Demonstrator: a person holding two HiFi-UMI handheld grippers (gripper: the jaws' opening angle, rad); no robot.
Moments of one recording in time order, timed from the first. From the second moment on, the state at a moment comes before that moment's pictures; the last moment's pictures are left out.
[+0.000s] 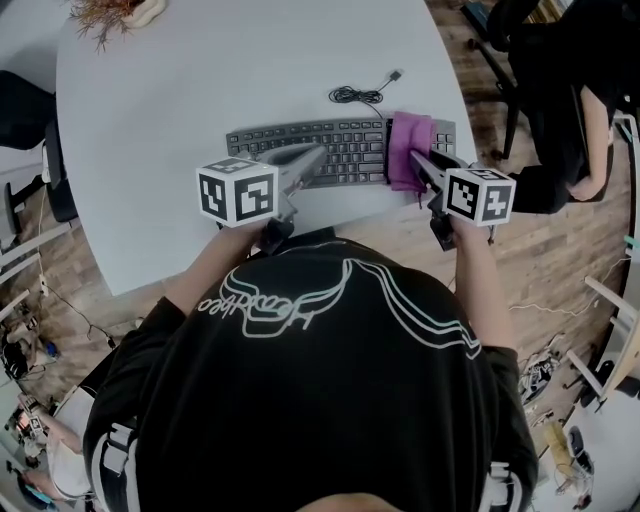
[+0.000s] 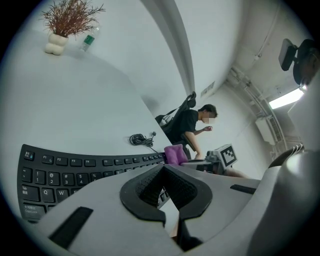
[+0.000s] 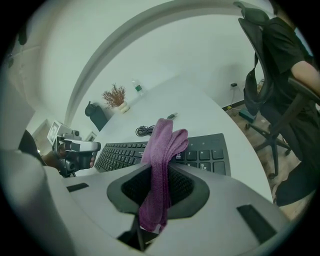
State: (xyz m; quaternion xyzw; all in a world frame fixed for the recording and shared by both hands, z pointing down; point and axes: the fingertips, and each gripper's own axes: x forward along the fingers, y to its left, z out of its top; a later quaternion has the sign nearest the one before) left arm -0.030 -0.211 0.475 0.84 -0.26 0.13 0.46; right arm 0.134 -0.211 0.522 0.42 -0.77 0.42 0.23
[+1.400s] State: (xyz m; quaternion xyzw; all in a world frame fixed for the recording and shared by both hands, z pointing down) left arm -0.038 -0.208 0.468 0.84 -0.27 0.12 0.46; right arm 0.180 -0.212 0.470 0.47 -0.77 0.35 0.25
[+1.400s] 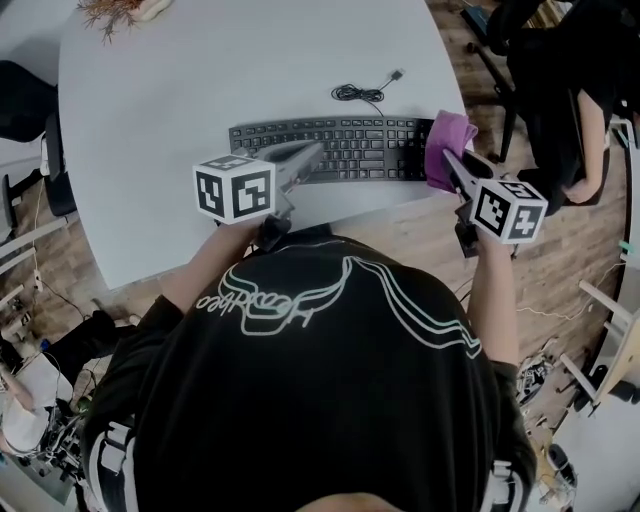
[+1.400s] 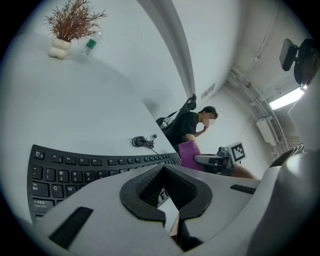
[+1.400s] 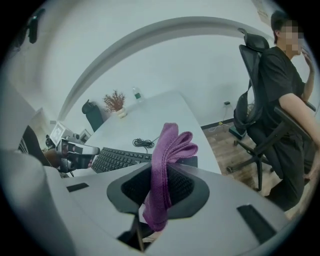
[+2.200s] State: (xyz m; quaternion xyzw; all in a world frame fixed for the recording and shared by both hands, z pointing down) left arm -0.097 -0.204 0.472 0.82 -0.33 0.10 0.46; right arm -0.020 -0.210 0.466 0.28 -0.86 0.37 0.20
